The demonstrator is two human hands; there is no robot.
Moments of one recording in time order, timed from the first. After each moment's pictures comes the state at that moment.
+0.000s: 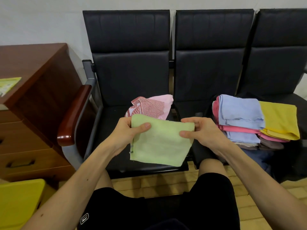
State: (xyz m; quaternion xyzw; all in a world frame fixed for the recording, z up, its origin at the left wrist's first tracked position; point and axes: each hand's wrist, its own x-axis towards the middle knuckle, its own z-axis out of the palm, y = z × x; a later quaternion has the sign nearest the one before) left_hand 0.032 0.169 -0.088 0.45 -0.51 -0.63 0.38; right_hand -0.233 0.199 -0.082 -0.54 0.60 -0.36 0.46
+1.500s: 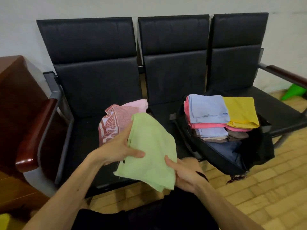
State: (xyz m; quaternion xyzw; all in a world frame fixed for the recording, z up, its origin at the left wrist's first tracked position) left_hand -0.024 0.155 -0.096 0.40 -0.69 -0.58 0.14; right_hand -0.245 0.263 -0.166 -0.18 0.40 -0.47 0.76
